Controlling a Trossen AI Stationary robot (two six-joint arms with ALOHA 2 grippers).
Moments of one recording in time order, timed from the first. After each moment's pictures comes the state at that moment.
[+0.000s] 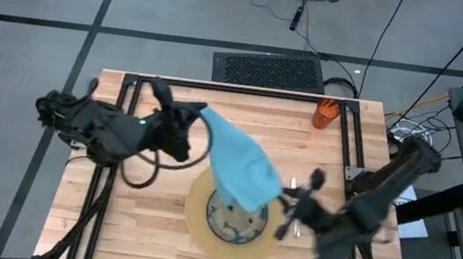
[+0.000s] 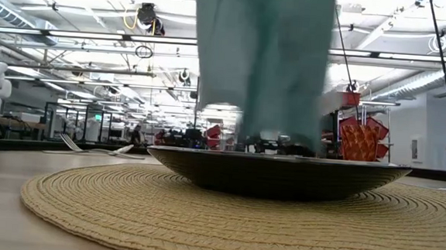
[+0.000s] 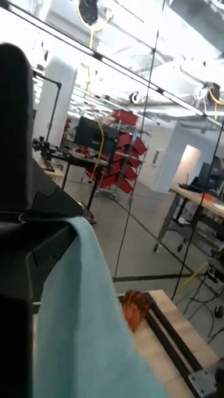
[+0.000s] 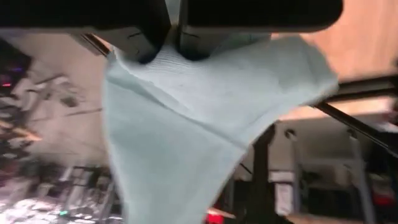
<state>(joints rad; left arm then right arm) -0.43 1.54 2.08 -0.80 -1.10 0.91 0.77 1.46 1.40 -0.50 1.27 0.41</state>
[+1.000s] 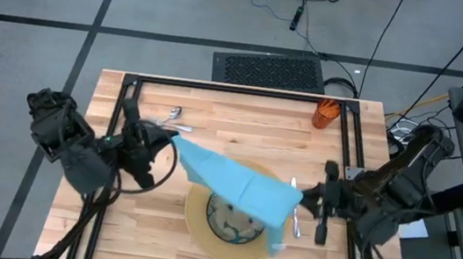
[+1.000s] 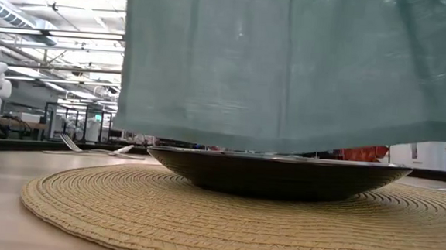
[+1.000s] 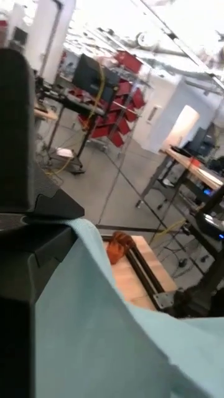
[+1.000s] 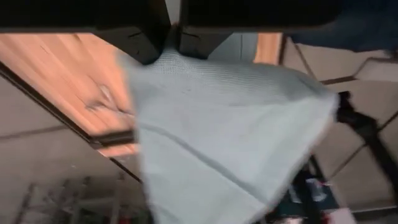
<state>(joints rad) -0.68 1.49 2.08 -1.22 -1.14 0.30 0.82 1.23 1.40 -0.69 0.91 0.55</state>
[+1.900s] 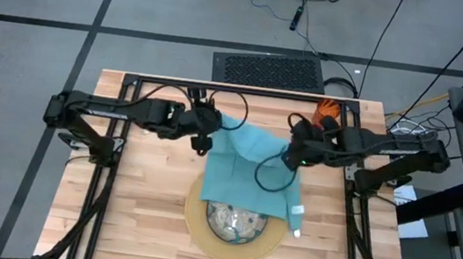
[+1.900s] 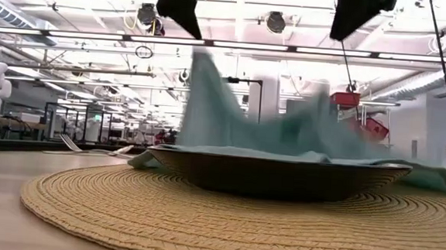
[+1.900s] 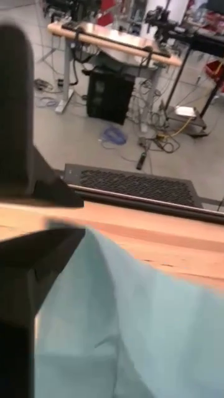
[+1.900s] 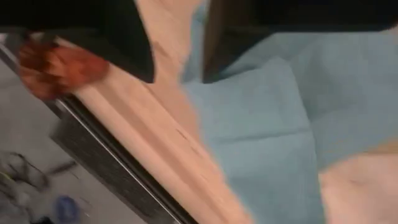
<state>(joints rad) 0.03 1.49 1.42 -0.79 -0.67 0.29 0.13 1.33 1.40 -1.31 0.63 0.72</state>
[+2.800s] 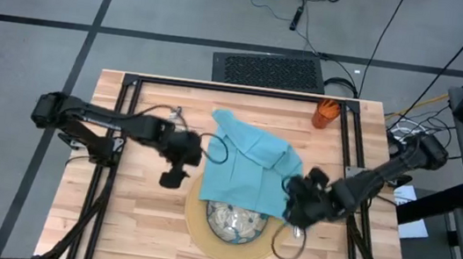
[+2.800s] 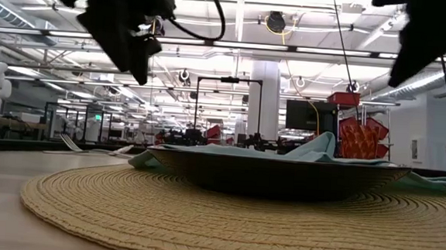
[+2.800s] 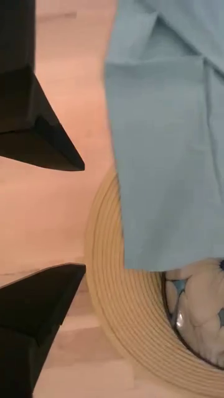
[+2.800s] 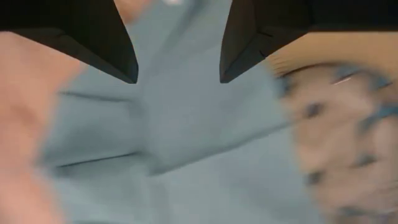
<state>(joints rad) -0.02 1.36 1.05 -0.81 0.12 0.09 0.56 1.35 1.02 -1.00 0.47 1.05</state>
